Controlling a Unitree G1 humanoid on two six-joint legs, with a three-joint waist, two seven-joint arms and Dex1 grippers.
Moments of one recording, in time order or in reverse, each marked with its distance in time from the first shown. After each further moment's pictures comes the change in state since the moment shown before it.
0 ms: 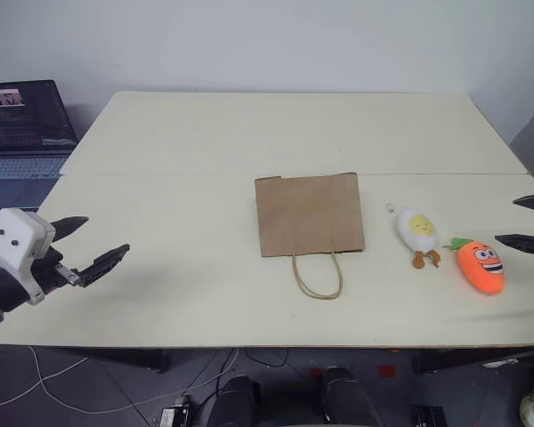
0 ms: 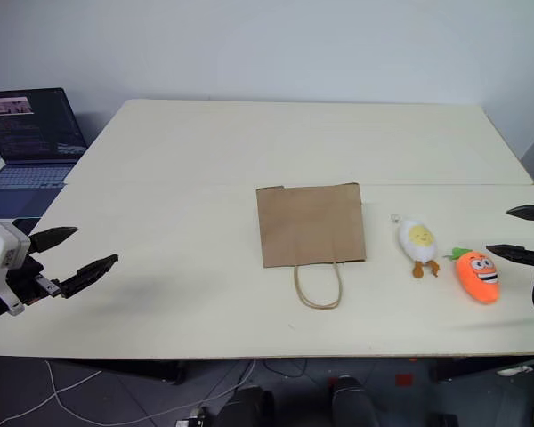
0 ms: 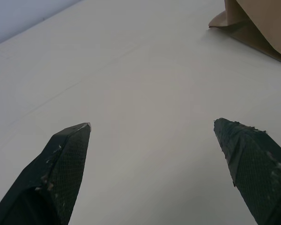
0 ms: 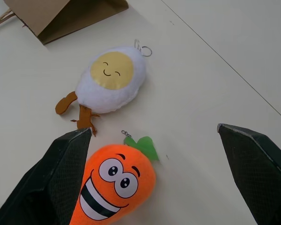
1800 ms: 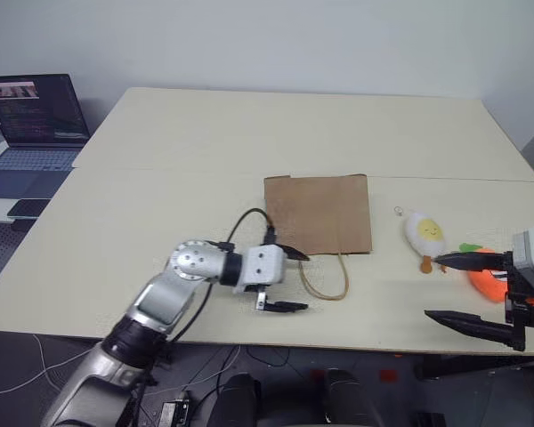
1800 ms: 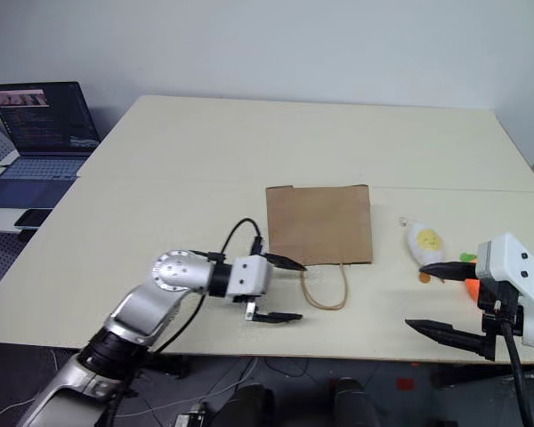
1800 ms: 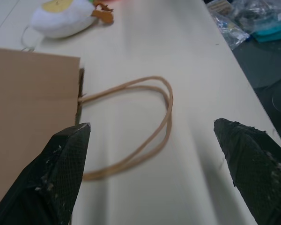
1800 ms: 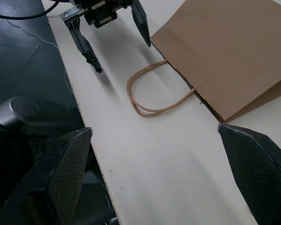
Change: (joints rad) left arm -0.636 -0.369 -1.045 0.139 0.383 -0.290 -0.256; right arm 0.673 0.154 -0.445 -1.257 0.475 0.701 -0.246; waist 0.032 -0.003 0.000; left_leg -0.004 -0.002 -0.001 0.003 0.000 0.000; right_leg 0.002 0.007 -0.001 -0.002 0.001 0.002
